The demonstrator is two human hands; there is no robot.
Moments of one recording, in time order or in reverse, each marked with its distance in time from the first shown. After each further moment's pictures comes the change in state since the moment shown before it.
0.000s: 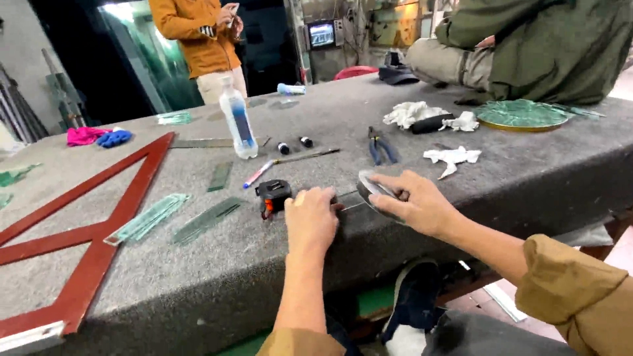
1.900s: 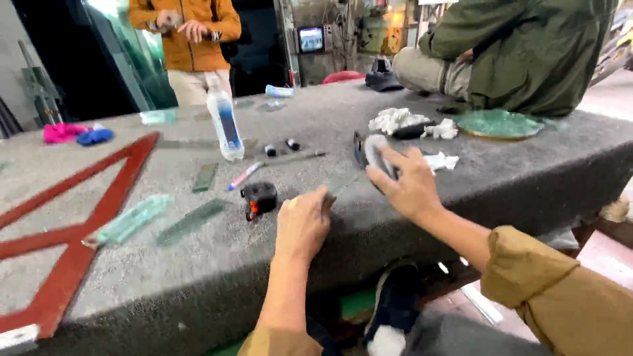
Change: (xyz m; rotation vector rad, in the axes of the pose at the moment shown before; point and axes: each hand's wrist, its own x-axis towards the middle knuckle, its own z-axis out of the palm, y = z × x) left_hand -0.017 0.019 -0.015 -0.209 0.079 0.089; right_hand 0.025 0.058 -0.004 -0.253 0.409 -0.402
